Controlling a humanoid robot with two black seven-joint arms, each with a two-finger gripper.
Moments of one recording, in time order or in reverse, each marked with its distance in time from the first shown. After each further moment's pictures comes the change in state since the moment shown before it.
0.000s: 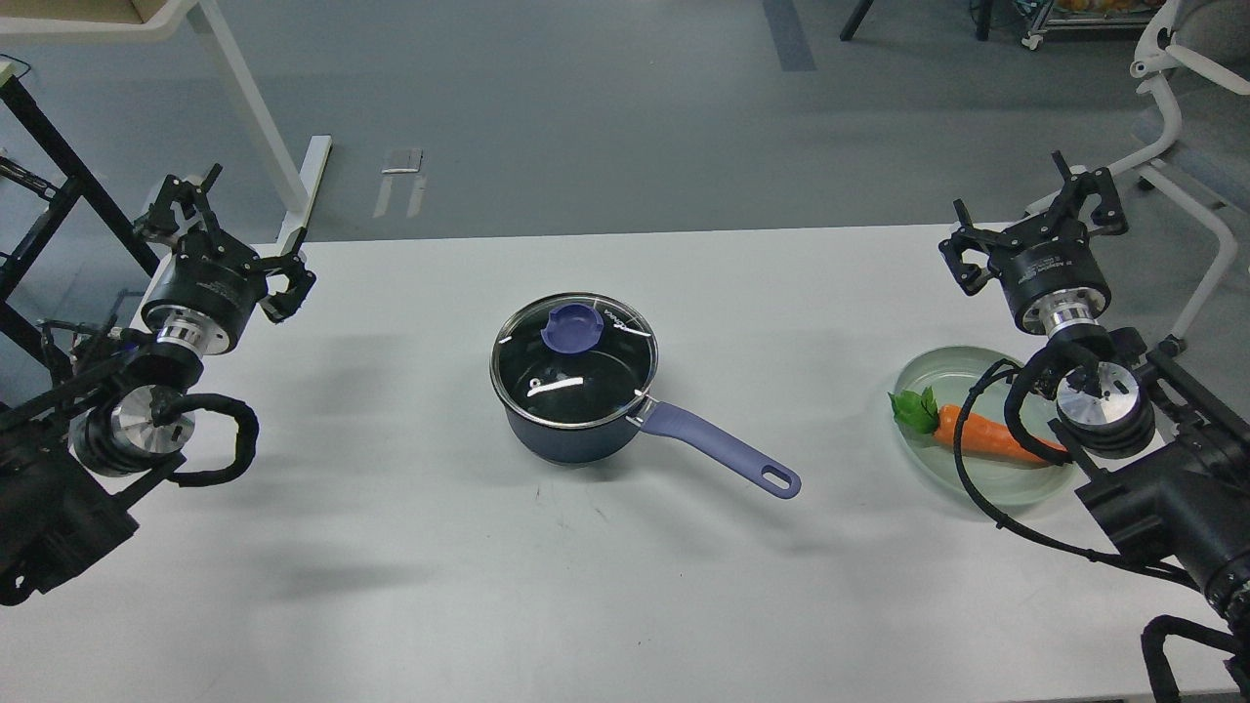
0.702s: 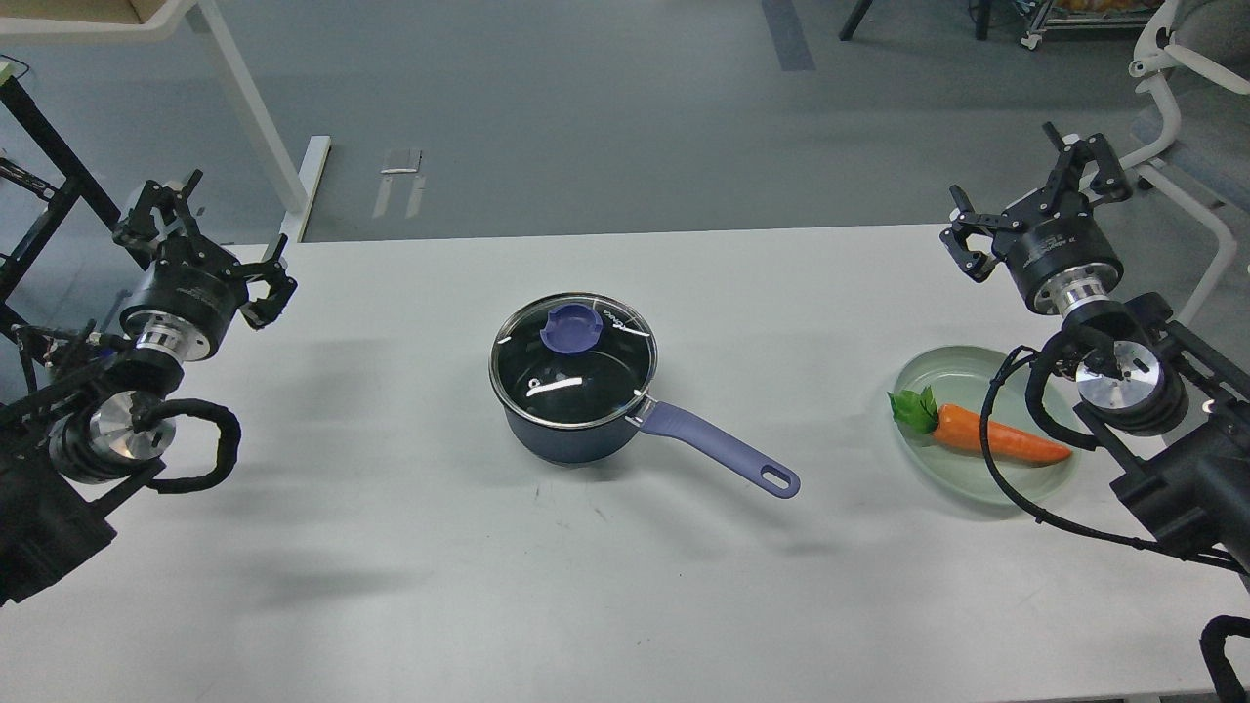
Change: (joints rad) left arm 0.014 0.040 0.002 -0.026 0.001 0.025 0.000; right arm 0.026 -0.126 -0.134 0.148 -0.008 -0.061 -0.004
